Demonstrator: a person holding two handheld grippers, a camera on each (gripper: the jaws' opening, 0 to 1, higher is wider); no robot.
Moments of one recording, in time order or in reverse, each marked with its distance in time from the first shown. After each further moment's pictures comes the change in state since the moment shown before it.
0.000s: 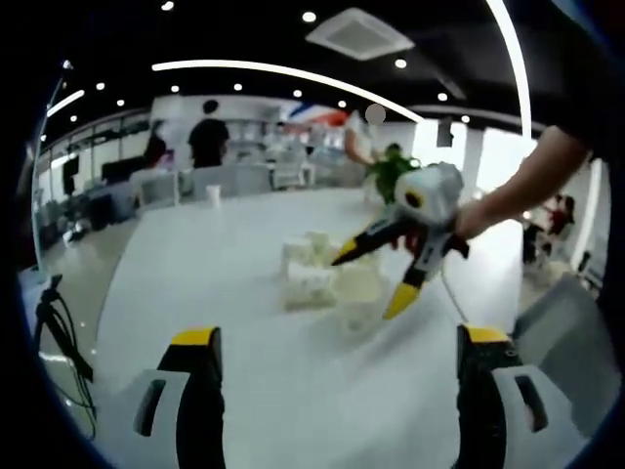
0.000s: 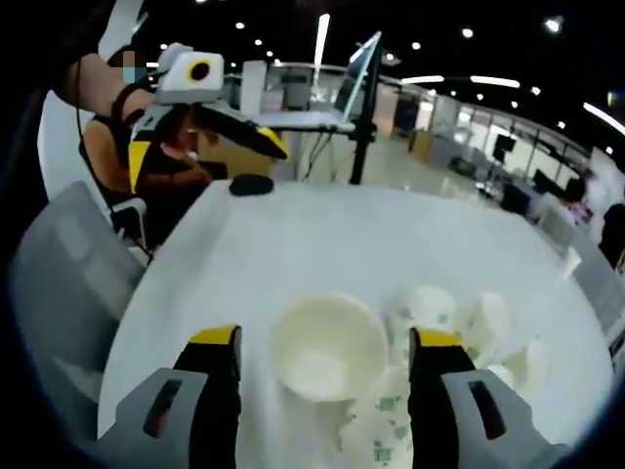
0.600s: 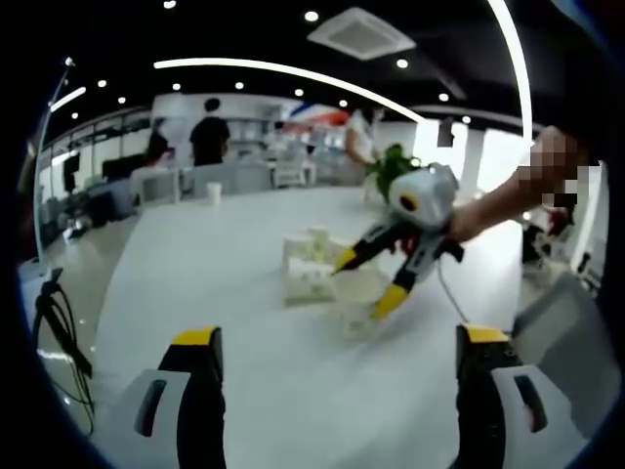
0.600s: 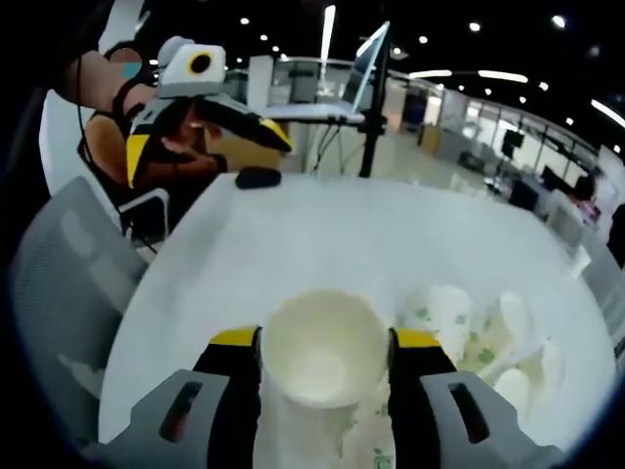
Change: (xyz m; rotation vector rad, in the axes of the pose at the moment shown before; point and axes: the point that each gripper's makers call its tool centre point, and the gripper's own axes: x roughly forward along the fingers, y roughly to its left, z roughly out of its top) left arm -0.003 0.000 -0.007 -0.008 0.002 -0.001; right arm 0.009 0.009 -0.004 0.003 0.023 0.037
